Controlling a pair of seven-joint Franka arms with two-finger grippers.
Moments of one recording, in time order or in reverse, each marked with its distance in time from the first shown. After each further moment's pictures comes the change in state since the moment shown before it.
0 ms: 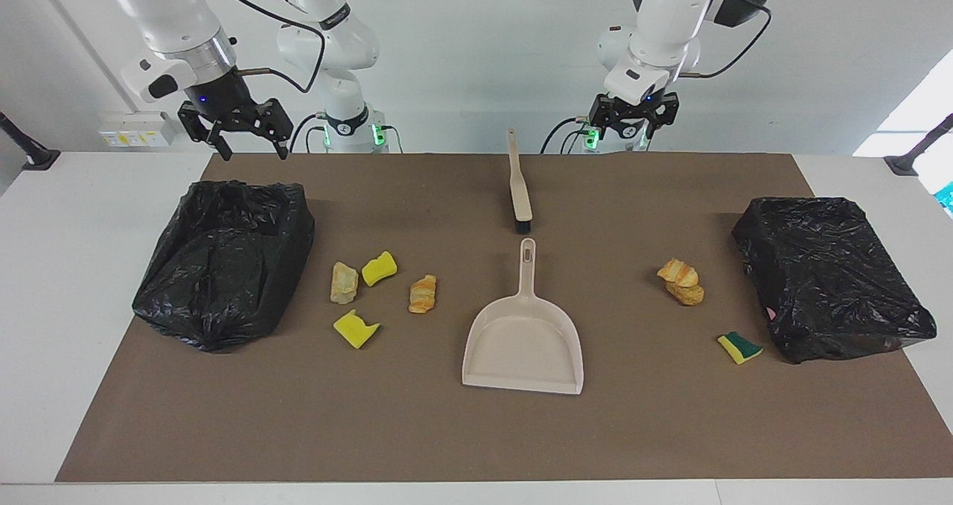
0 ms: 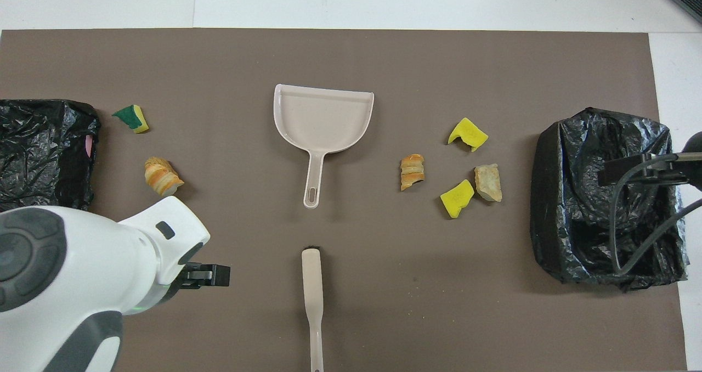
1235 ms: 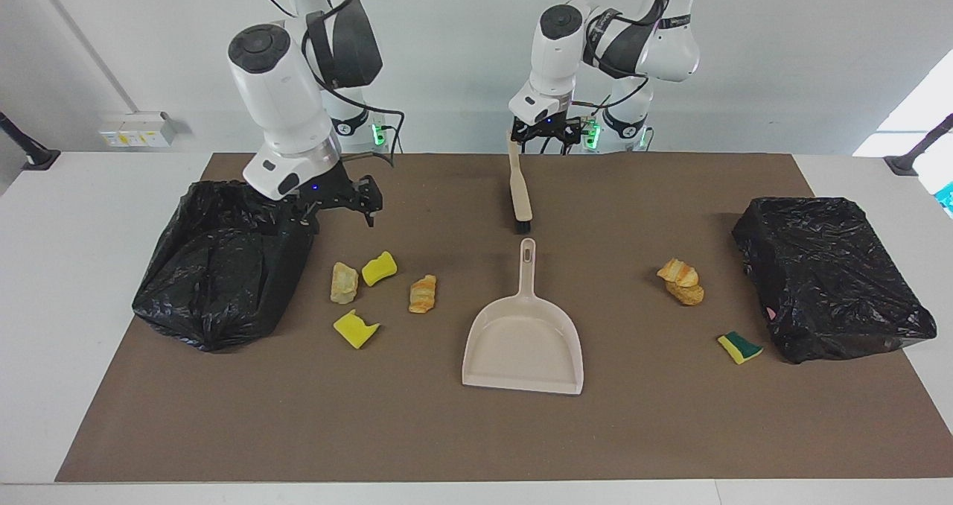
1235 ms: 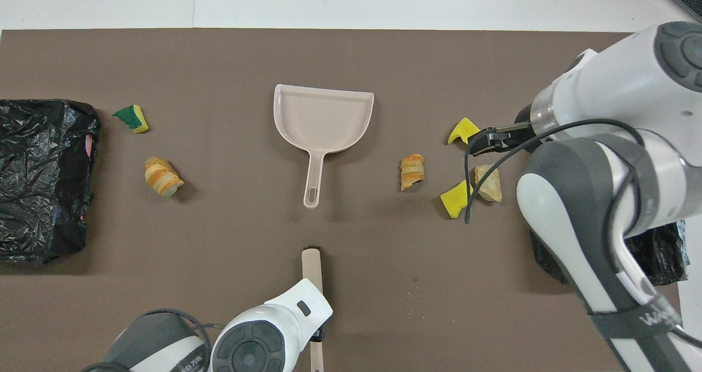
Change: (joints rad) left arm -0.386 0.025 -0.001 -0.348 -0.046 0.388 -0.252; right arm 0.242 0.262 0.004 0.007 -0.006 0.277 0.121
